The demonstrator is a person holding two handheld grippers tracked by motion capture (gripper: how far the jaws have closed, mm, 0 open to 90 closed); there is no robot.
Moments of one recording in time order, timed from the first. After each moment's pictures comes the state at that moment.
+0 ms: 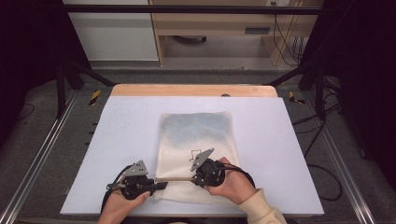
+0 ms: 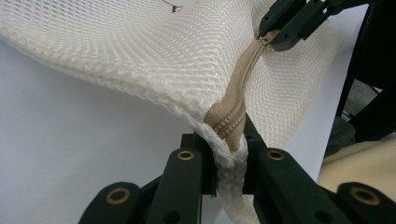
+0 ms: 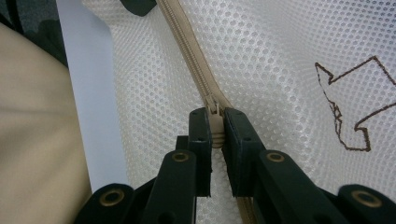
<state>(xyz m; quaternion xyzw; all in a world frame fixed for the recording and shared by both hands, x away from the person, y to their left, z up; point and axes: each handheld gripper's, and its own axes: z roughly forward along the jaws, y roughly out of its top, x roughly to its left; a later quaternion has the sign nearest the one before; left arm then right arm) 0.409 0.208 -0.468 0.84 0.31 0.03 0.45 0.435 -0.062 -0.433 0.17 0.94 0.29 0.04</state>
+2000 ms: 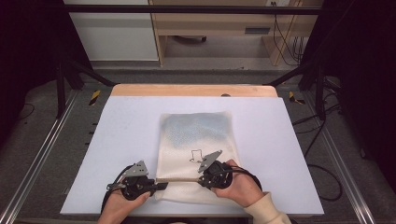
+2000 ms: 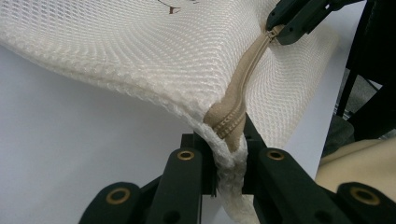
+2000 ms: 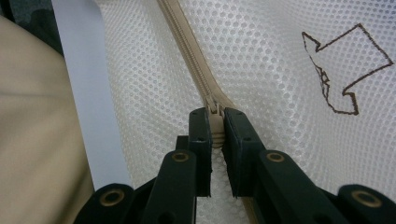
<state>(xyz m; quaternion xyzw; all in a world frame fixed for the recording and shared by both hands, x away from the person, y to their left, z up) 0.408 0.206 -0.468 0.84 0.30 0.03 0.45 0.429 -0.081 -0.435 0.19 0.94 0.29 0.05</state>
